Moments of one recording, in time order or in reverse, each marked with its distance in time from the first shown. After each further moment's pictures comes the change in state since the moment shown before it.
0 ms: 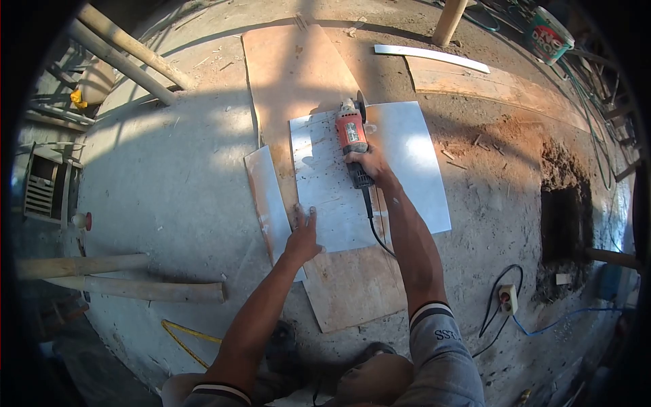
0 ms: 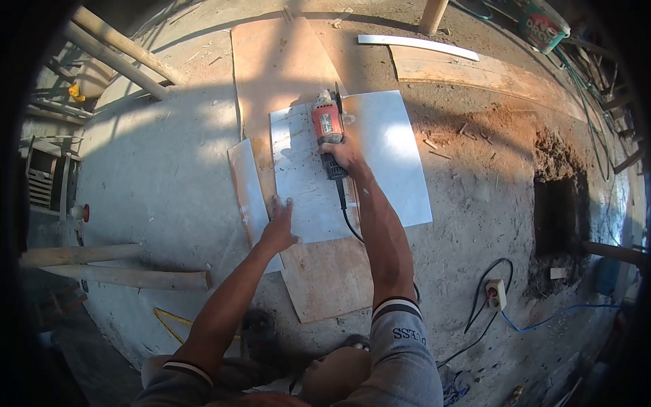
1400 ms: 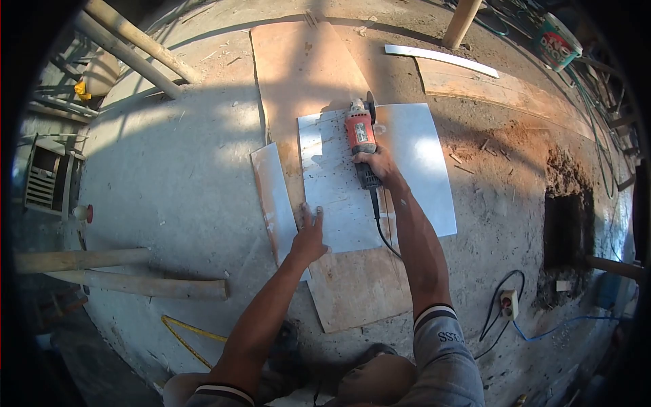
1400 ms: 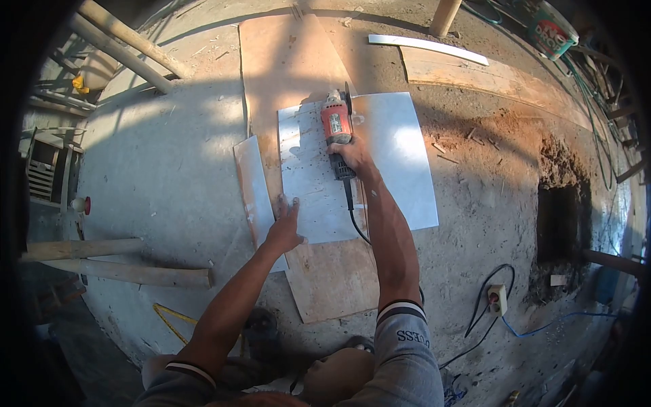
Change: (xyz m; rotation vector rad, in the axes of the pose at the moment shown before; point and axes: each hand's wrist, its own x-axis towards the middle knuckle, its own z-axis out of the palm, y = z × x) left_hand 0.001 -0.001 0.001 0.009 0.016 -0.001; right_hand -0.003 -0.006 0.002 0.020 0.011 0.008
